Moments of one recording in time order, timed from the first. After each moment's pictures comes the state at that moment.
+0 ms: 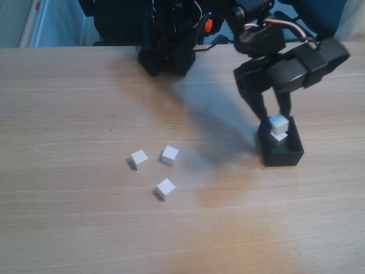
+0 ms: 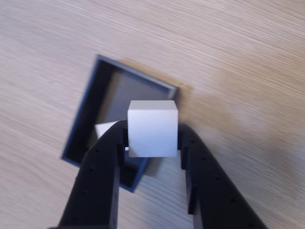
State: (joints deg) arm -36.7 110.6 111.5 42.7 -72.4
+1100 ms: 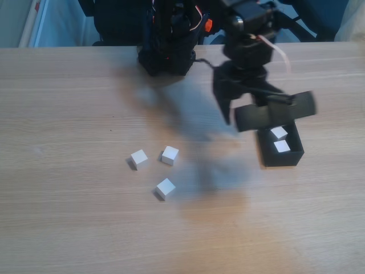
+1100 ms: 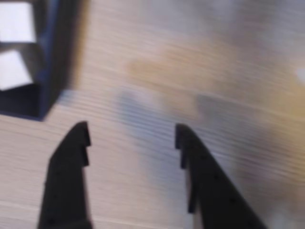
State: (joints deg) arm -25.7 104.2 101.9 72.5 -73.7
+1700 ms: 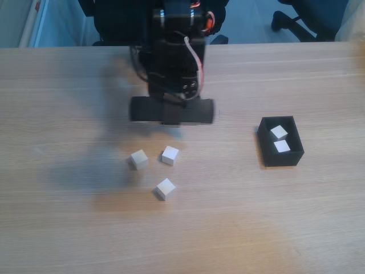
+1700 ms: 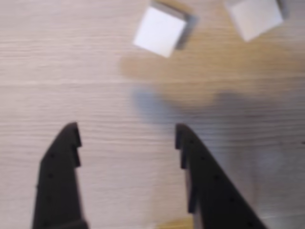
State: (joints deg) arm 0.1 118.2 119.2 68.0 -82.1
